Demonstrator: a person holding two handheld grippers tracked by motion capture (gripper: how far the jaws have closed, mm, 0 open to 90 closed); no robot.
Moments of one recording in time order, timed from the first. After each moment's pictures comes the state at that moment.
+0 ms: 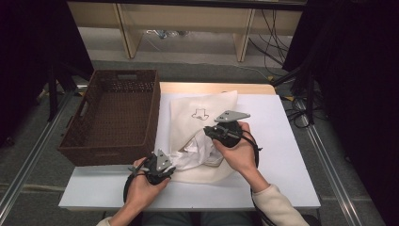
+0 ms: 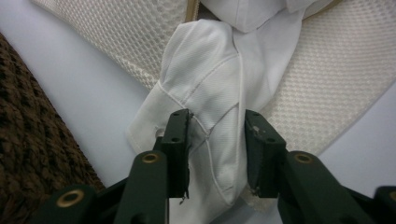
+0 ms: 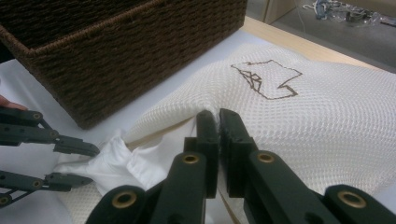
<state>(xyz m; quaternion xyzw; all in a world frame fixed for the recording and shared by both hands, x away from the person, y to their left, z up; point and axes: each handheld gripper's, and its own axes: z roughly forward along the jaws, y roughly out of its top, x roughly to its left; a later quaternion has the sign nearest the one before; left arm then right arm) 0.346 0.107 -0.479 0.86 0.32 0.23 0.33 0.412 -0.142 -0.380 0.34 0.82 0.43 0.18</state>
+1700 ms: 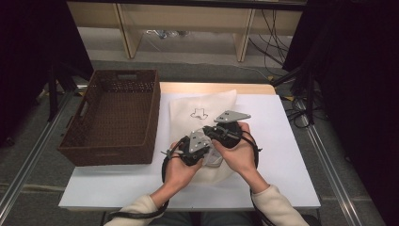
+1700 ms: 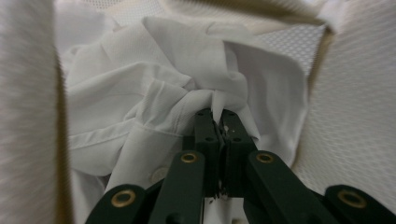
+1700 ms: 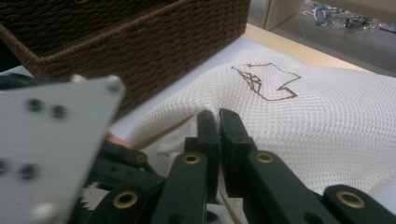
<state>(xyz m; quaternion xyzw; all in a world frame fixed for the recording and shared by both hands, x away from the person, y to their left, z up) 0.395 0.010 -0.462 0.81 0.31 0.22 0.44 0.409 -0.140 -0.378 0.34 0.81 0.45 0.18</state>
